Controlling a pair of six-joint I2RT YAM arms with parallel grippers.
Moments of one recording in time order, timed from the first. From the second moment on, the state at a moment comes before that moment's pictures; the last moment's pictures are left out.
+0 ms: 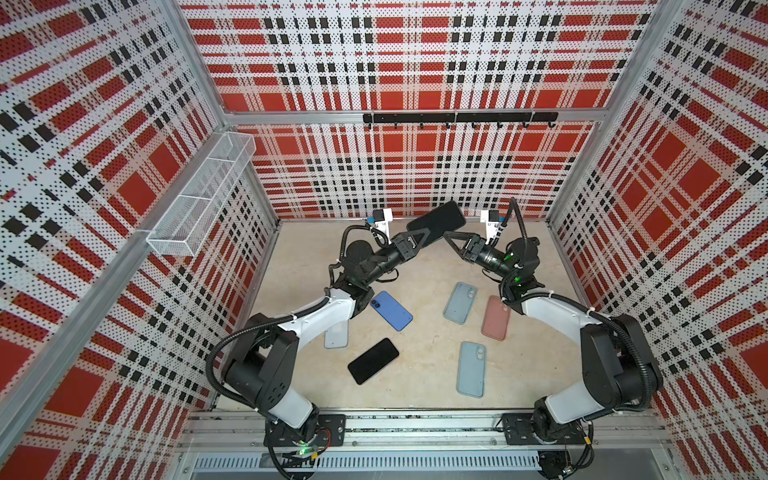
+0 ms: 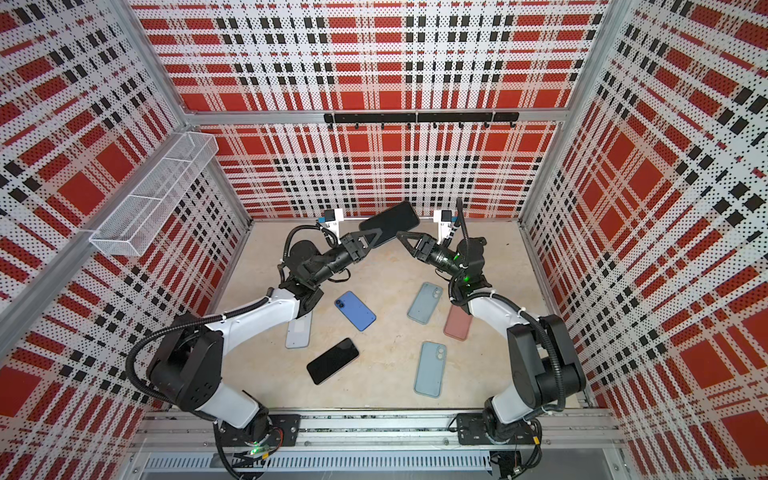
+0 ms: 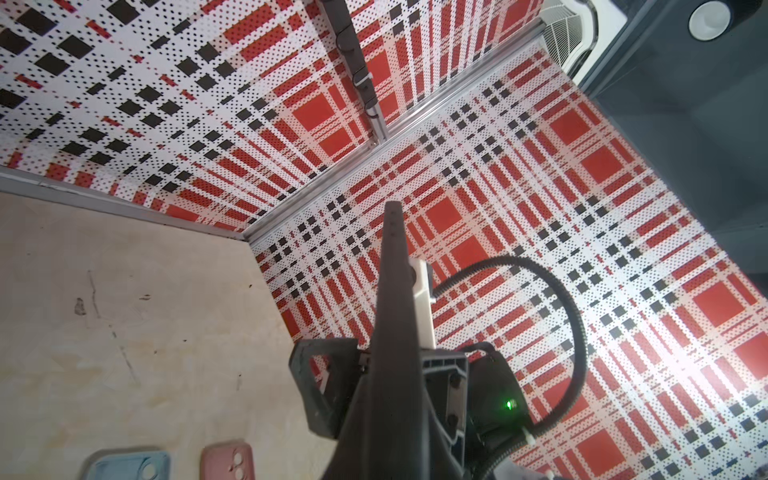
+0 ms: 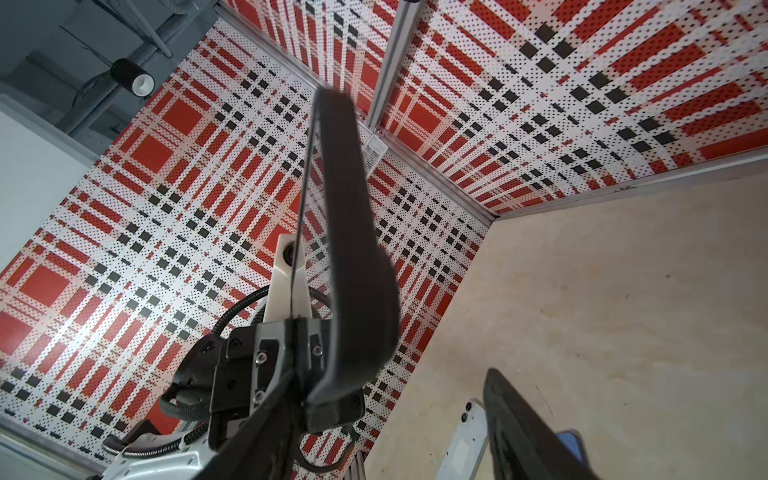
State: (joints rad) left arm -0.56 1.59 1.01 0.84 0.41 -1.10; right arm 0.32 1.54 0.90 0.87 -0.68 1.07
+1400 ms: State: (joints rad) left arm -0.43 1.40 1.22 -0.04 0.76 -0.40; right arm 0.24 1.52 1.05 0.56 -1.06 0.94
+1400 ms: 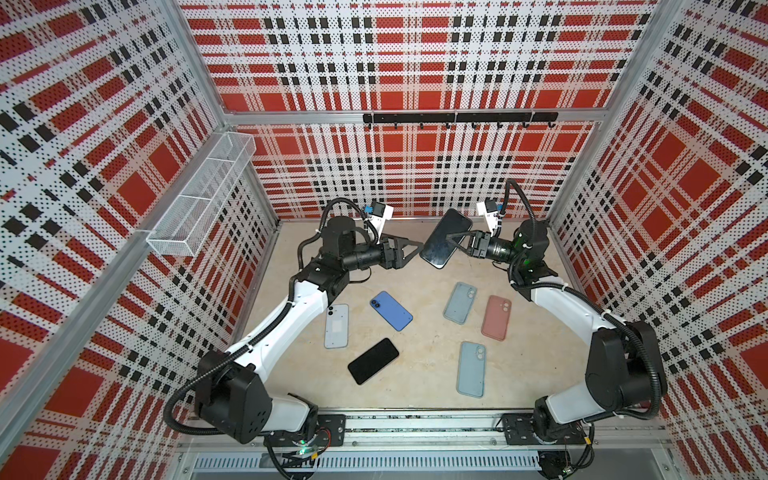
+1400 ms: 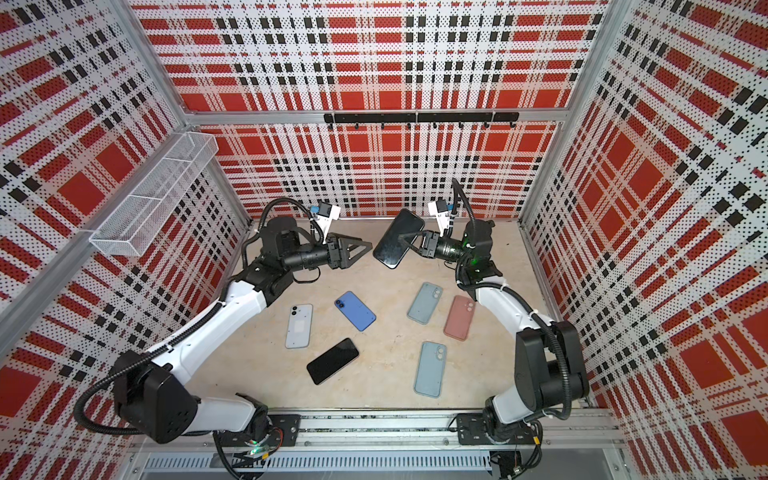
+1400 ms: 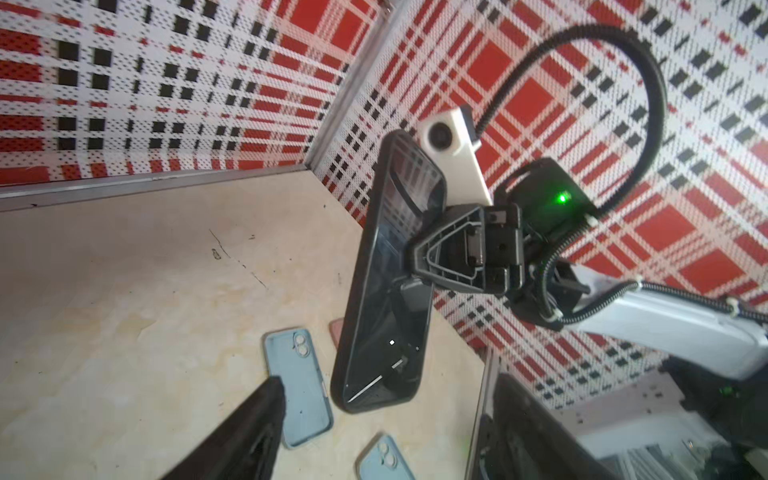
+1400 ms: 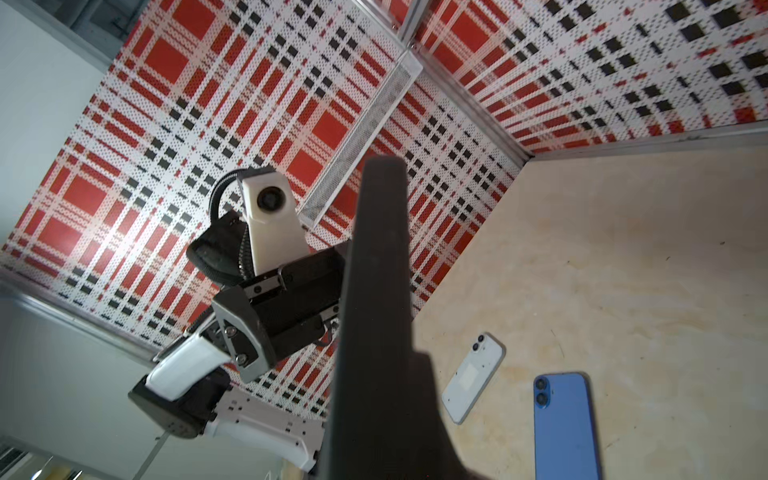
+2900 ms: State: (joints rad) left arm -0.37 1.58 1.17 0.08 0.84 -0.61; right arm 0.22 1.49 1.18 -0.05 -0.76 0.52
